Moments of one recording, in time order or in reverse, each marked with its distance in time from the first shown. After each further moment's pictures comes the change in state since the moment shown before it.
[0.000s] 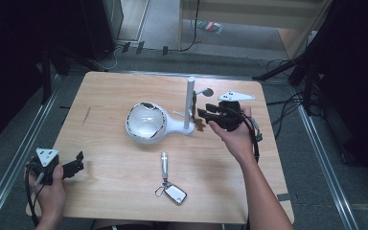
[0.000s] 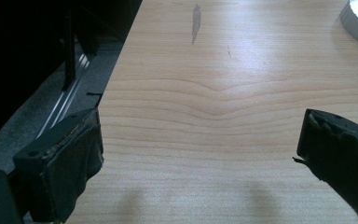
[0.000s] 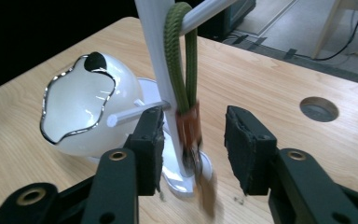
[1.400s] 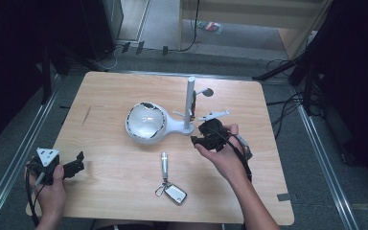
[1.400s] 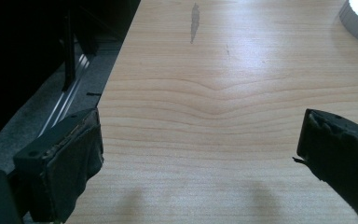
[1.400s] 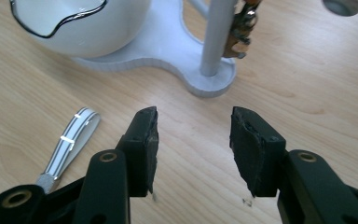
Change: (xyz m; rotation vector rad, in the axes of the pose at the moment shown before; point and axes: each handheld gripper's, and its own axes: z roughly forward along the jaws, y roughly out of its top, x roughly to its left) left arm -0.001 0.000 0.000 0.007 -0.003 0.010; right arm 0.062 -0.029 0.005 0.355 -0.154 -0.008
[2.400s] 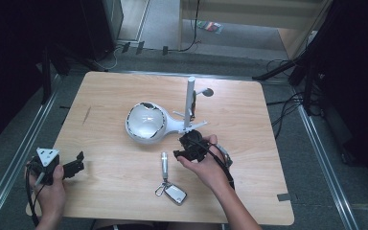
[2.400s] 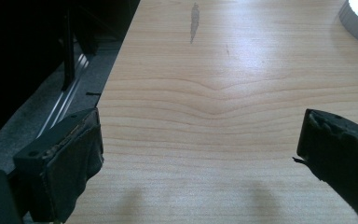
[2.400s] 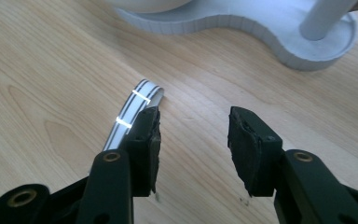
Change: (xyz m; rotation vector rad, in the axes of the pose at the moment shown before) left arm 0.000 0.000 0.000 -0.002 -0.002 -0.003; right arm 0.042 -0.013 0.042 0.112 0.128 0.002
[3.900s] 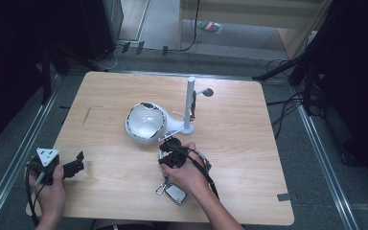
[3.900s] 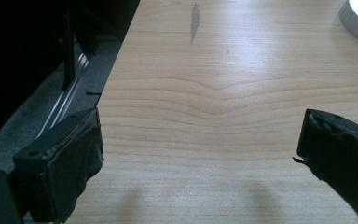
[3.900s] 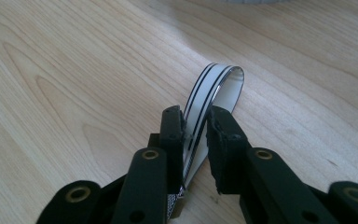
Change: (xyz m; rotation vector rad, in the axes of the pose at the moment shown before) left arm 0.000 0.000 0.000 0.001 0.001 -0.002; right arm 0.040 0.004 0.047 0.107 0.079 0.007
